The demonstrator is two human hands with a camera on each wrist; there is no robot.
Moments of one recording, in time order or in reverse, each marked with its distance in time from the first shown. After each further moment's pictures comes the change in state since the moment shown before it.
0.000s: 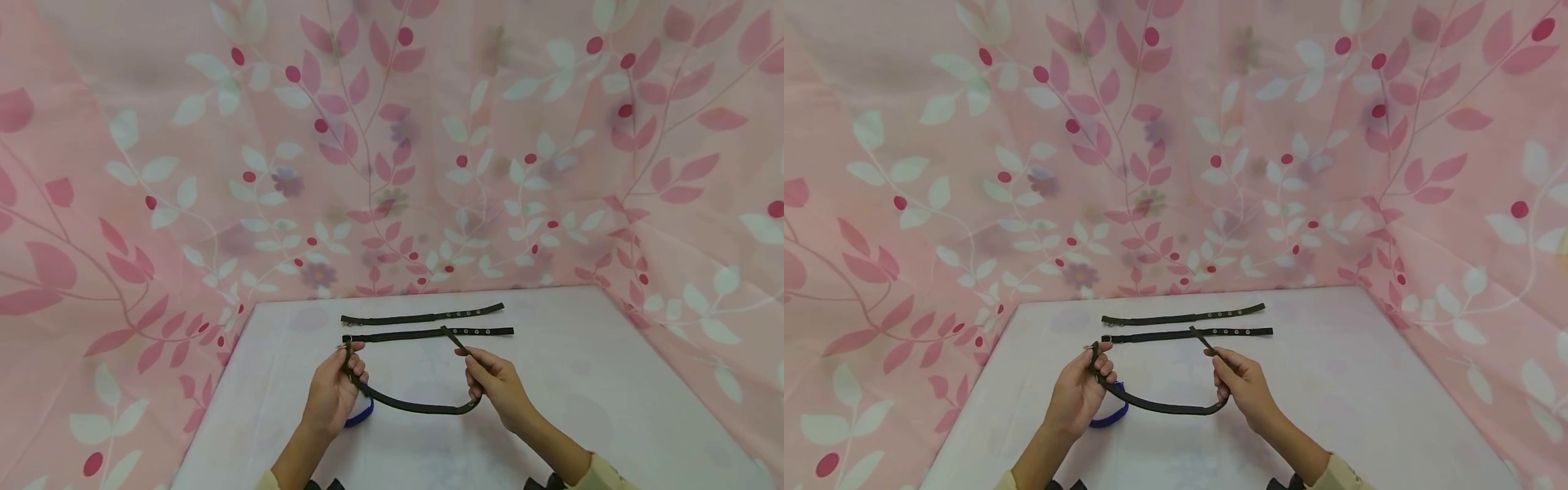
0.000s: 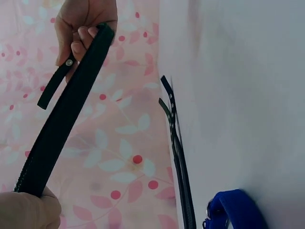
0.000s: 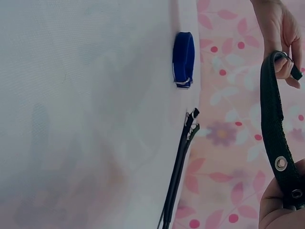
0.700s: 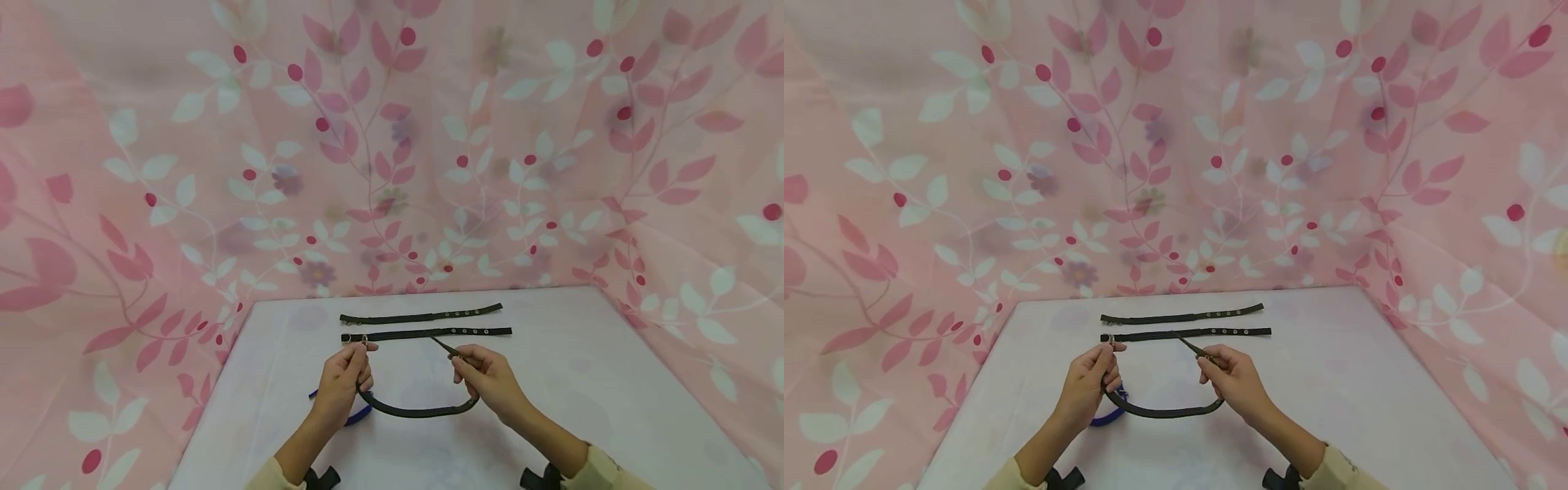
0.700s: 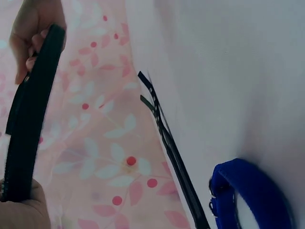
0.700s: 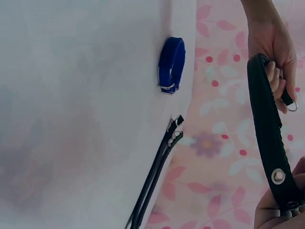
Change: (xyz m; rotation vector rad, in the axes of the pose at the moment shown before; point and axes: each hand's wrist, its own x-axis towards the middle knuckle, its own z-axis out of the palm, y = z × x) left_hand 0.013 -0.014 -0.005 0.385 -0.009 0.106; right_hand -0.002 -0.022 0.011 -0.178 -0.059 -0.119
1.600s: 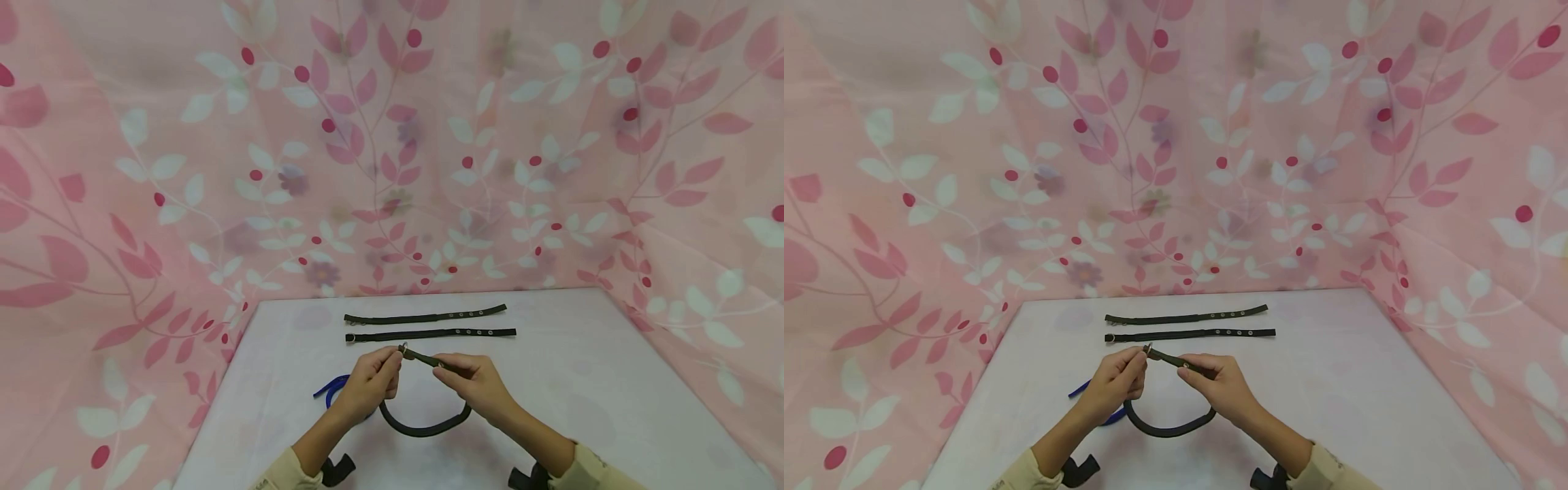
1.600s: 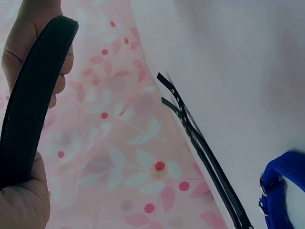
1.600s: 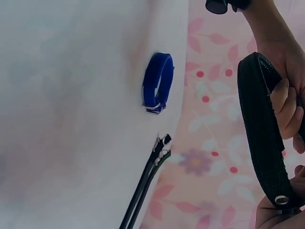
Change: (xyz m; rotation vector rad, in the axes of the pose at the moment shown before) left_hand 0.001 0.012 0.026 0.269 -0.396 0.126; right_hand 0.008 -0.002 0.027 -0.063 -0.054 -0.156
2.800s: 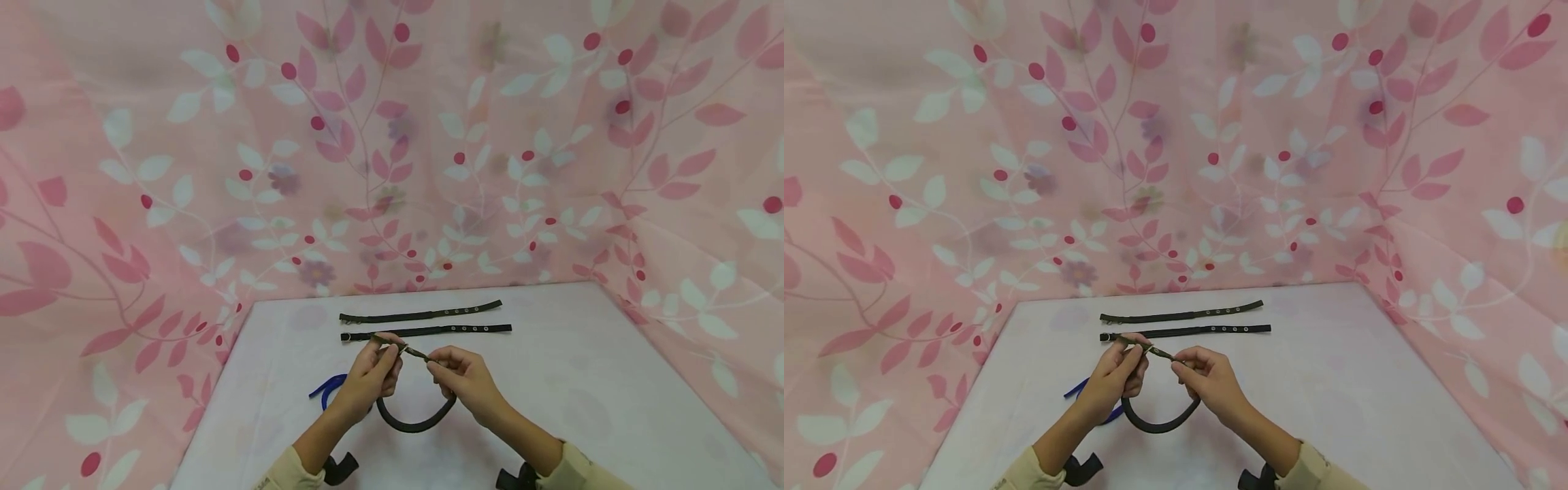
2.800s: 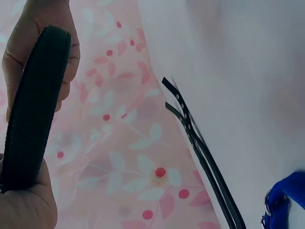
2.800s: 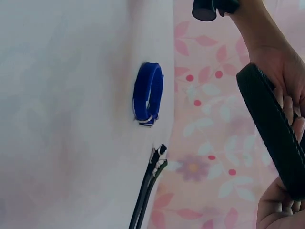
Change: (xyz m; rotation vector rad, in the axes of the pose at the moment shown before) left_hand 0.008 -0.001 0.008 -0.211 0.003 -0.038; right_hand 0.001 -0.001 0.006 0.162 0.033 0.141
